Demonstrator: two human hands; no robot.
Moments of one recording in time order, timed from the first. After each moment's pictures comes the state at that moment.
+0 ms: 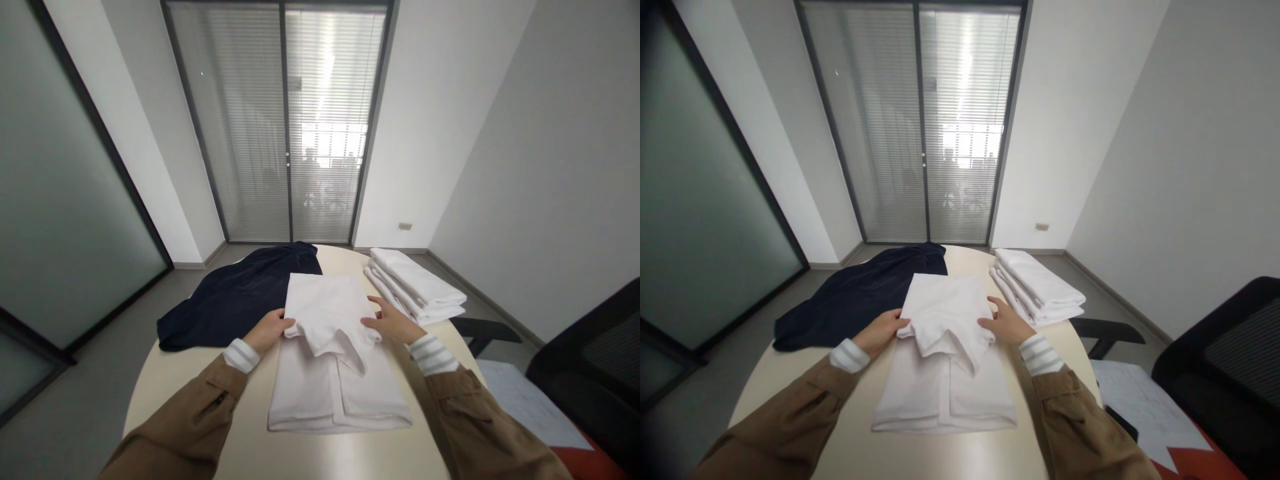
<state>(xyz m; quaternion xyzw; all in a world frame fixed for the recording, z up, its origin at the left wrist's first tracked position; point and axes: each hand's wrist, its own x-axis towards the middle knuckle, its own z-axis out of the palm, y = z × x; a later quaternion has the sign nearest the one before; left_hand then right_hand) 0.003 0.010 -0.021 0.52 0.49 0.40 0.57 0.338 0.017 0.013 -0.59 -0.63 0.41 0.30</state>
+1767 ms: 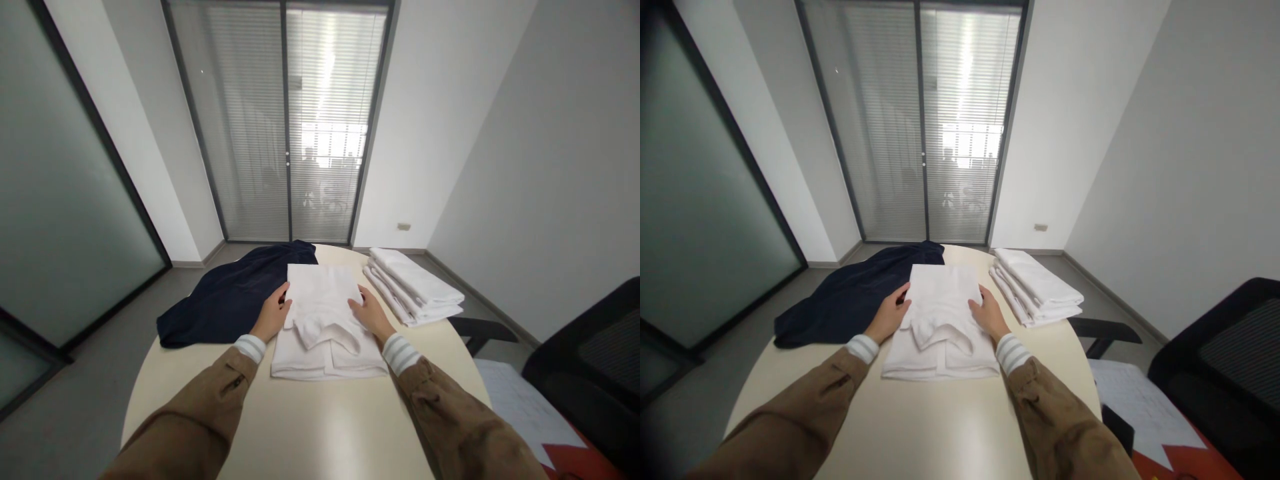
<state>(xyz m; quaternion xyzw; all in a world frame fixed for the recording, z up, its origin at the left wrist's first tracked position) 0.010 0.037 -0.013 0.63 0.52 0.49 0.31 0.301 0.056 -0.022 -0.57 -0.67 0.22 0.42</state>
